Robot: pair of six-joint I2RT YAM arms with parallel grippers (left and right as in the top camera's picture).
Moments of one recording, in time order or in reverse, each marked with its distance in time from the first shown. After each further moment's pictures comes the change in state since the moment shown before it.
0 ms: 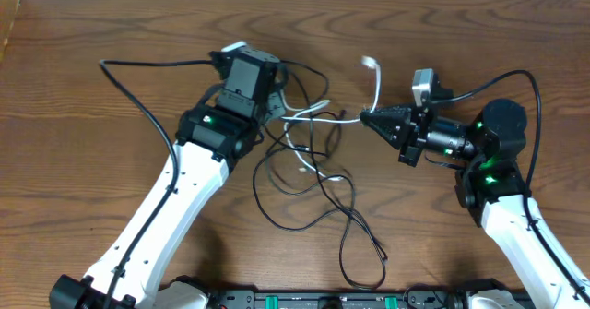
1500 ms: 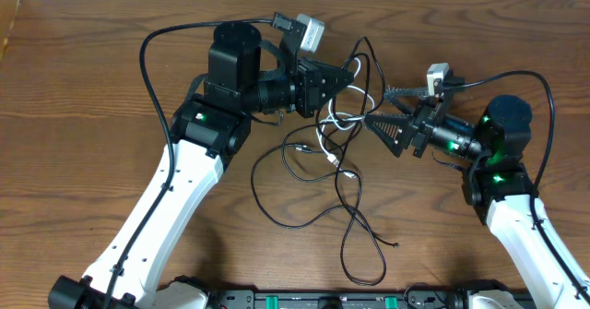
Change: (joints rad) left arm 0.037 0.000 0.000 0.512 1.074 0.325; right arm -0.056 0.000 0.000 -0.143 0.124 0.086
